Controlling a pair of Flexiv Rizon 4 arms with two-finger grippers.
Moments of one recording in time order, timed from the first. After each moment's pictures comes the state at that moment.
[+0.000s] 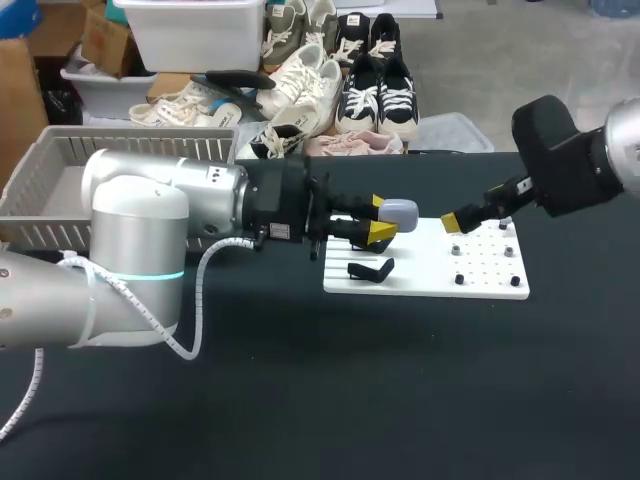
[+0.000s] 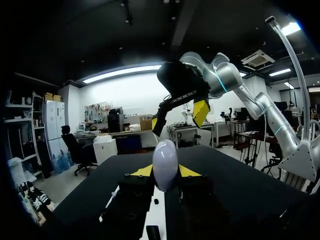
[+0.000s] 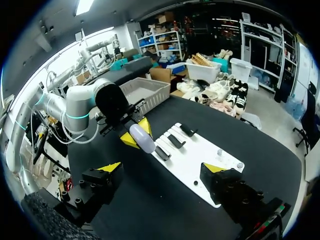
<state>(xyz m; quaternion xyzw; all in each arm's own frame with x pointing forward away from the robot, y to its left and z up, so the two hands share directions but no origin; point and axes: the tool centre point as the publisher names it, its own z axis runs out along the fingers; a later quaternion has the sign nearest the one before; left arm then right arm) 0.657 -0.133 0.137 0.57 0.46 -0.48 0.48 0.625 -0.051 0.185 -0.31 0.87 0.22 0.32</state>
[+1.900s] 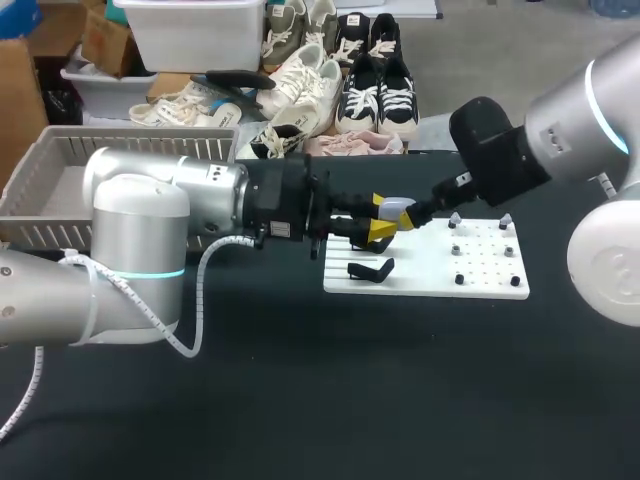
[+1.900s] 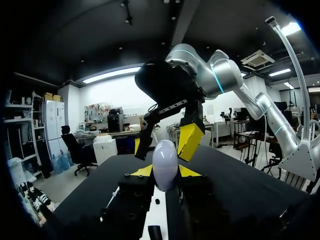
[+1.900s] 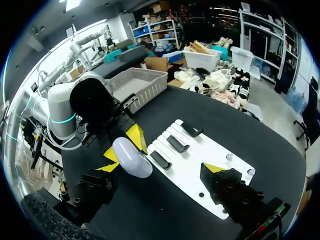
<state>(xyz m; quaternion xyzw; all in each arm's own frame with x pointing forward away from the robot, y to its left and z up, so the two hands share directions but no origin) 0.659 -0.133 0.137 0.57 0.46 -0.48 0.47 0.664 -0.012 0.152 -0.30 0.89 0.21 0.27</state>
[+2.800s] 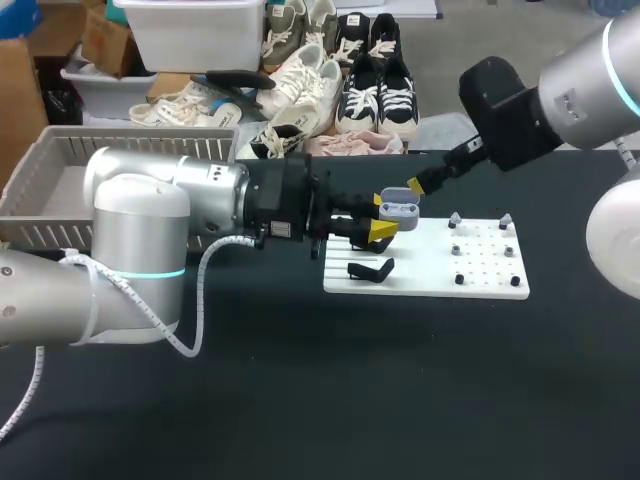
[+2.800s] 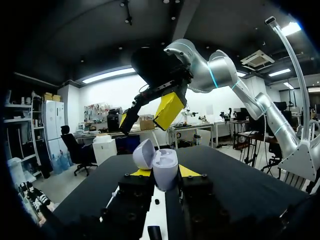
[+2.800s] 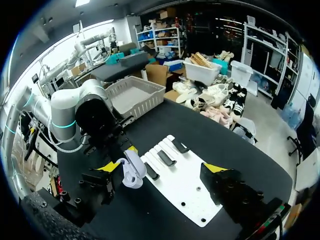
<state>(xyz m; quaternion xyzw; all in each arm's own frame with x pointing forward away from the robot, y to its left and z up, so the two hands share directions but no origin) 0.659 -0.133 0.137 0.57 0.46 -0.48 0.47 0.687 -0.026 0.196 -0.34 0.87 0.17 0.31</state>
